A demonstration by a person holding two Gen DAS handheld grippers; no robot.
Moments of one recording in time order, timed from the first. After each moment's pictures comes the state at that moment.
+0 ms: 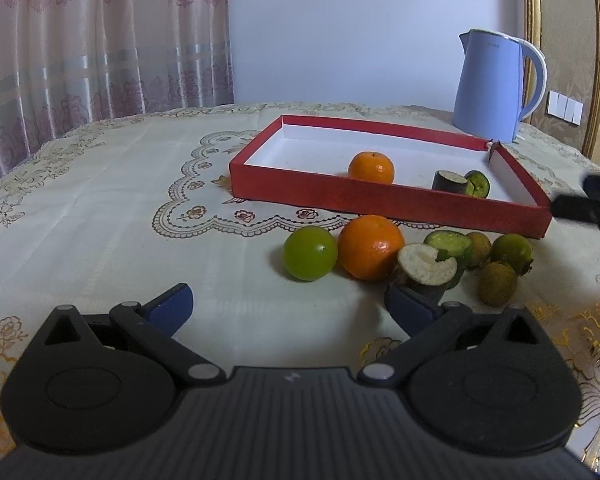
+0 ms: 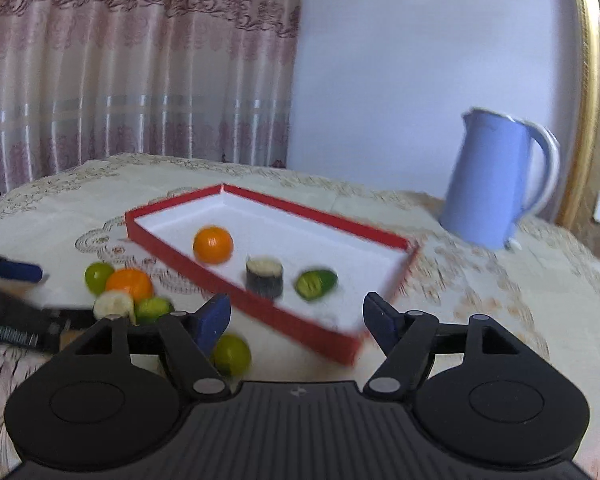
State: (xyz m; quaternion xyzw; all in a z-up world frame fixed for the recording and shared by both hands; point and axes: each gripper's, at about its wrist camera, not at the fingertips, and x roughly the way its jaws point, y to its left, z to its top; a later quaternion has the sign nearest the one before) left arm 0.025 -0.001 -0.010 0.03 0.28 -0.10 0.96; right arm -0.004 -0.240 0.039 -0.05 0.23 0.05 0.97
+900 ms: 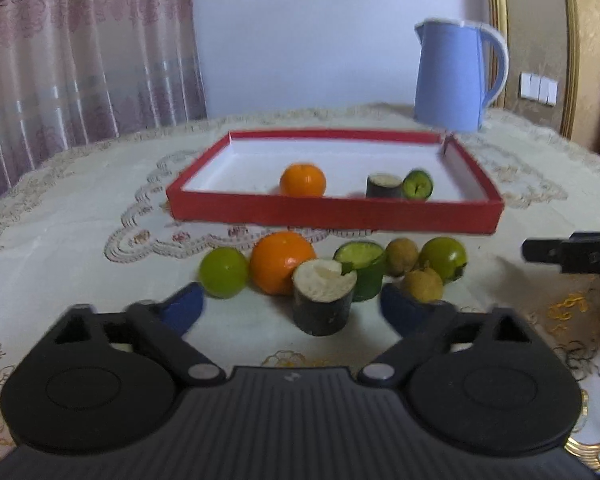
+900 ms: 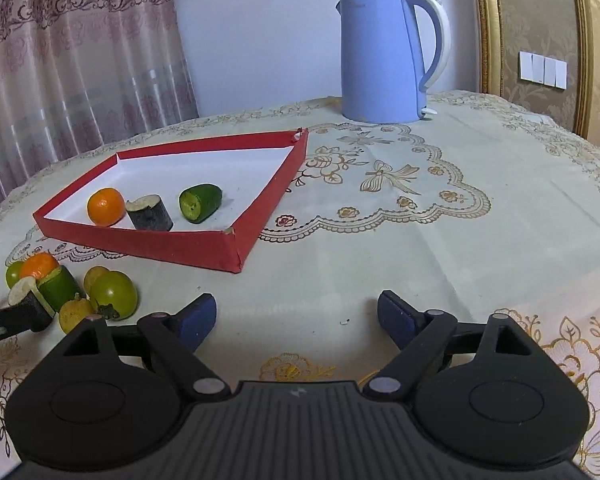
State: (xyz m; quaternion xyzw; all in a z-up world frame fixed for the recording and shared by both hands) left arm 0.015 -0.056 0.002 0.07 0.28 -0.12 0.95; right arm -0.003 -0.309 -0.001 0.09 0.31 -0.06 0.95
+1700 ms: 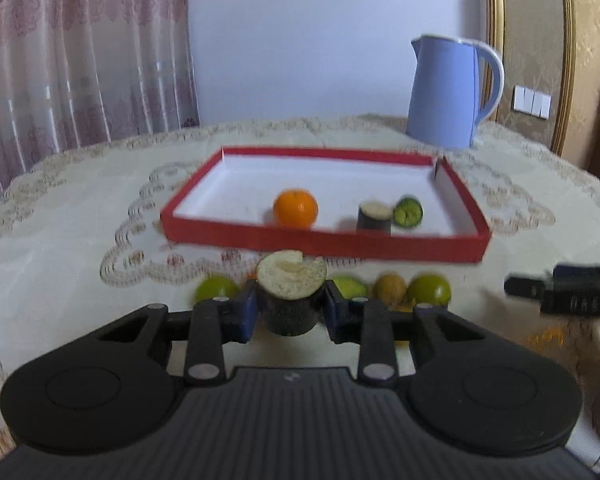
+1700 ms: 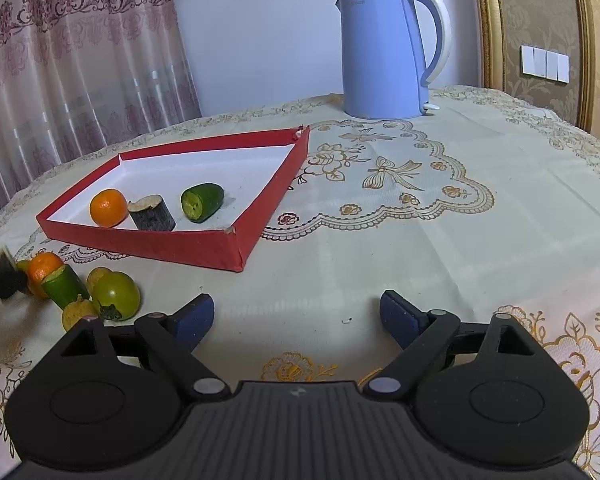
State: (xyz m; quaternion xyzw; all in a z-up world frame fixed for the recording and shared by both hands) left arm 0.021 -0.053 0.034 0.05 0.27 -0.14 0.95; right arm -0.002 -0.313 -0.002 0.10 0.31 -0.05 0.94
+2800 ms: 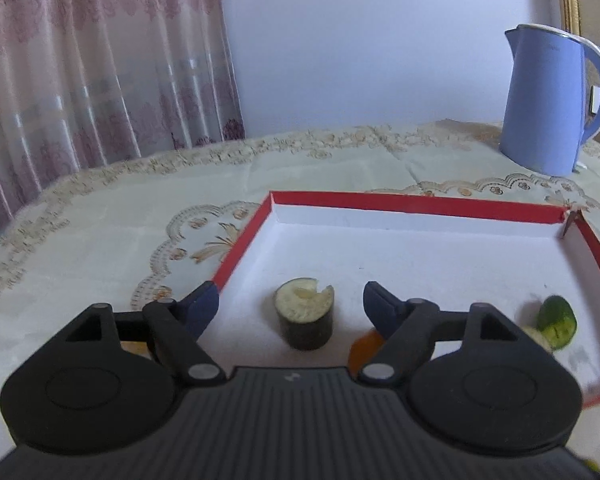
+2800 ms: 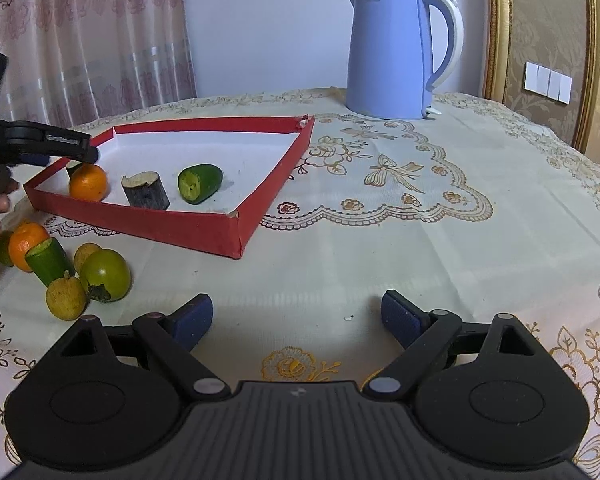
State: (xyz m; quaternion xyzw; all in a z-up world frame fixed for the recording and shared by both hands) left arm 0.180 -0.068 0.028 0.08 0.27 -0.06 0.96; right arm 0.005 -0.297 -0.002 0.05 0.33 -0.07 0.94
